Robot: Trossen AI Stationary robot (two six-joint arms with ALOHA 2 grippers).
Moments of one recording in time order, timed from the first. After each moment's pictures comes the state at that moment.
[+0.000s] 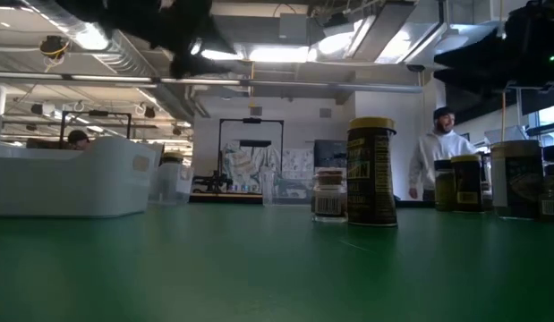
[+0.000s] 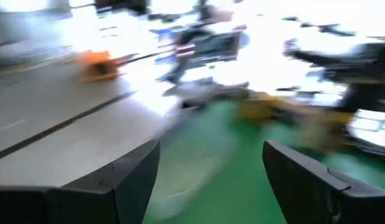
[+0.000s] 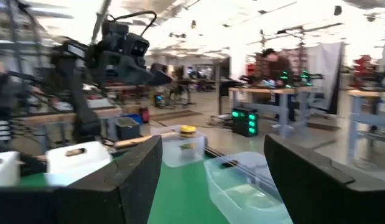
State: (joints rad) left arm 0.41 1.09 0.75 0.14 -0.03 -0.15; right arm 0.07 0.04 0.02 0.29 0.50 -0.08
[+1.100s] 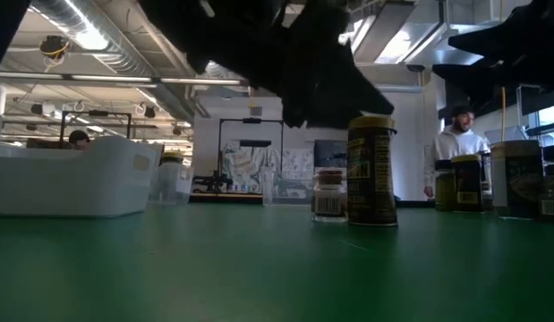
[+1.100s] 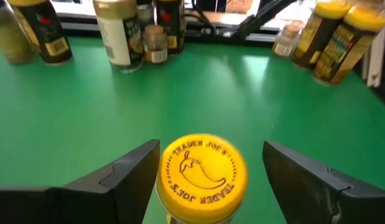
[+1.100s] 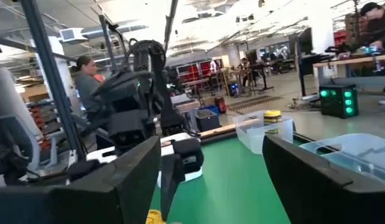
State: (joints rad) left arm -0.12 1.96 1.16 0.35 -0.12 -0.10; right arm 0.07 0.04 0.02 0.24 0.21 0.18
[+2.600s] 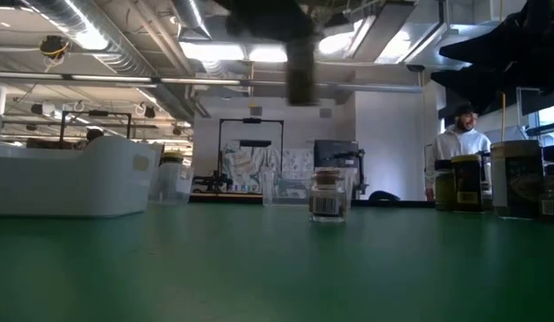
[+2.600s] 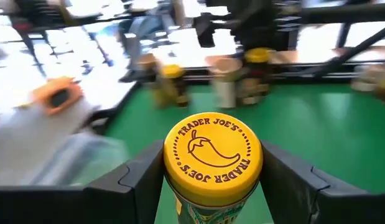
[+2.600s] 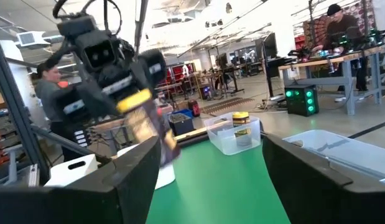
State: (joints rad) left arm -0.10 1.53 1.15 -0.03 -0.48 0.04; right arm 0.07 0.04 0.02 0.23 0.36 0.17
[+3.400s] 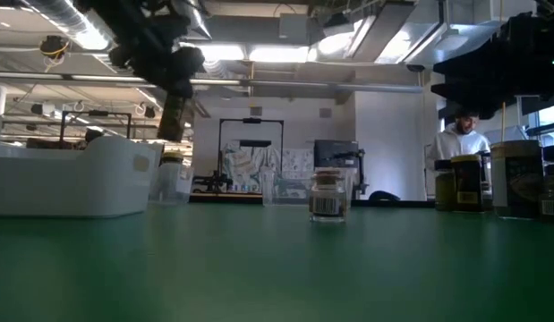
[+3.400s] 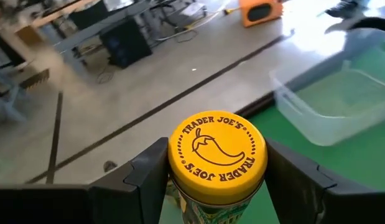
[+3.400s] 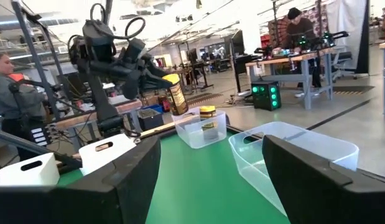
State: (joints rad) left arm 0.21 1.11 0.82 -0.45 -0.95 -0.35; right arm 0.07 0.05 0.02 0.18 0.48 0.15
